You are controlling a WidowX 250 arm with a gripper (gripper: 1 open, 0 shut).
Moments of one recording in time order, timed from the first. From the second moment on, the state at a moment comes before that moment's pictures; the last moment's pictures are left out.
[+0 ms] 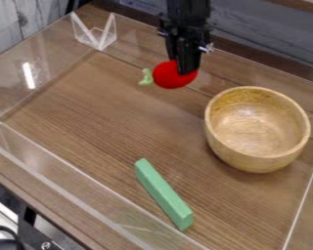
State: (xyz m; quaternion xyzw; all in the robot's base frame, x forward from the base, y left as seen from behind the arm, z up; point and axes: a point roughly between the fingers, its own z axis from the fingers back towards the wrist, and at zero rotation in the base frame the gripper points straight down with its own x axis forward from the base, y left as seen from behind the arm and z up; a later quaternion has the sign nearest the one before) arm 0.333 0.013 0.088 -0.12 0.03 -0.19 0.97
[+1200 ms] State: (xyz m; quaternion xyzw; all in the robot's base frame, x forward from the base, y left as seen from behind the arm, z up) arm 0.339 0.032 0.038 -0.08 0.05 -0.22 0.97
